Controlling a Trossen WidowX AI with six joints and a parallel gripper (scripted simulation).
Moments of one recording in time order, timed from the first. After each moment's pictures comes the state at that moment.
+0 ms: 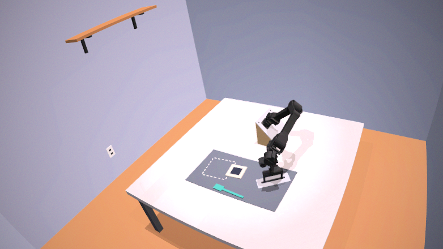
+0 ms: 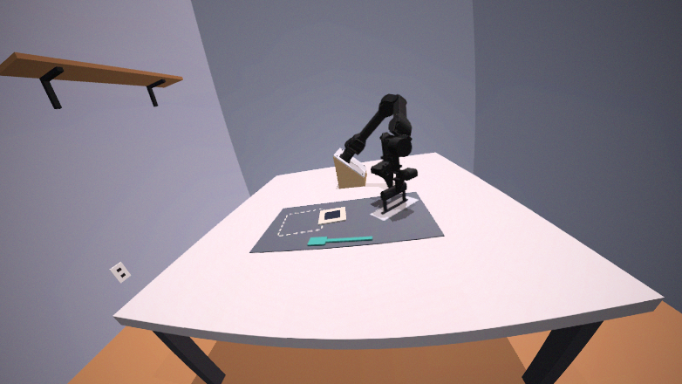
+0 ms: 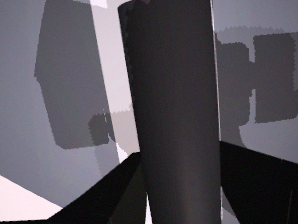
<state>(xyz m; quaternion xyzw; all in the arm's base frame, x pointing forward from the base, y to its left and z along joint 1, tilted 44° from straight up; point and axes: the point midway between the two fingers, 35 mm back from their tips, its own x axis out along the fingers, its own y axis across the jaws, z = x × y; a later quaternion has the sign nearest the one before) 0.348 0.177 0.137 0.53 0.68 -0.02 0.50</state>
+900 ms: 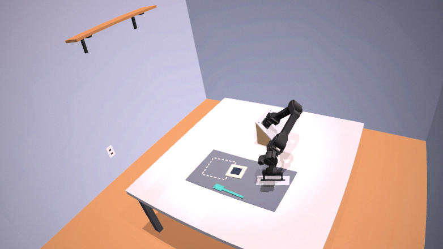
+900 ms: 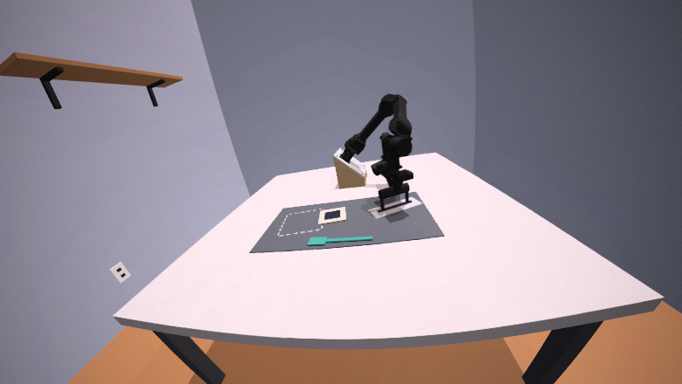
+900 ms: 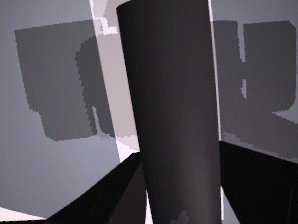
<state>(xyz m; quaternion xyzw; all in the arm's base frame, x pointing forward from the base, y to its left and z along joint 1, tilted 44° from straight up) 0.349 0.177 0.137 0.60 0.67 -0.14 0.41</state>
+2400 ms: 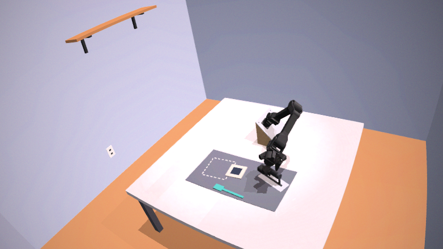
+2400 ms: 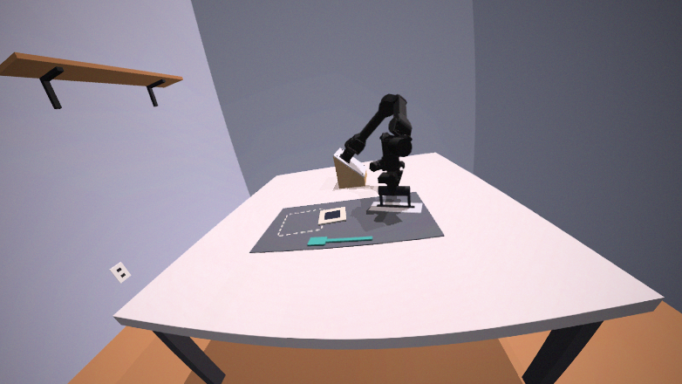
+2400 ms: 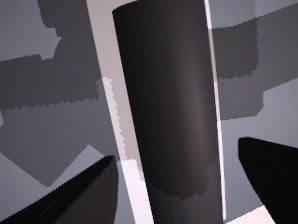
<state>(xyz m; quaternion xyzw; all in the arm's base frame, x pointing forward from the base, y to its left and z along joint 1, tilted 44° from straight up) 0.349 0.177 0.137 0.71 0.58 -0.37 0.17</state>
